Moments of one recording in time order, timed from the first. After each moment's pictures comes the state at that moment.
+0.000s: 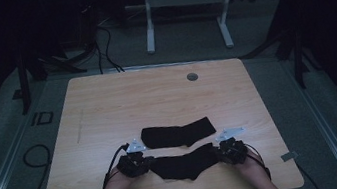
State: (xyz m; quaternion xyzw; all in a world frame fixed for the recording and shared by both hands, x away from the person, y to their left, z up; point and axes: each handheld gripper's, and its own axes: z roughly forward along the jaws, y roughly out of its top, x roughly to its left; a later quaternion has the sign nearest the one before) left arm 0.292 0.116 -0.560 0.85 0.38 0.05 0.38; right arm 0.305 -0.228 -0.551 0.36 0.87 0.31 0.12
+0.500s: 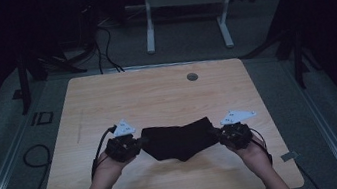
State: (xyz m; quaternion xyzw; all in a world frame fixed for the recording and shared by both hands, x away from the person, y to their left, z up) left arm 0.307 0.132 -0.473 0.83 0.37 0.12 0.40; right arm 0.318 -0.227 -0.483 0.34 0.84 0.39 0.17
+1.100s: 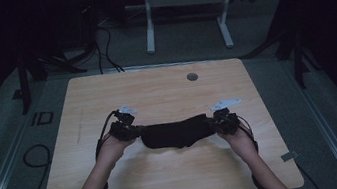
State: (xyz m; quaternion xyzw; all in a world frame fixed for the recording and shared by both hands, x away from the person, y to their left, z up) left arm 0.381 0.130 -0.511 0.83 0.43 0.06 0.35; right arm 0.380 -0.216 -0.517 0.39 0.84 0.35 0.16
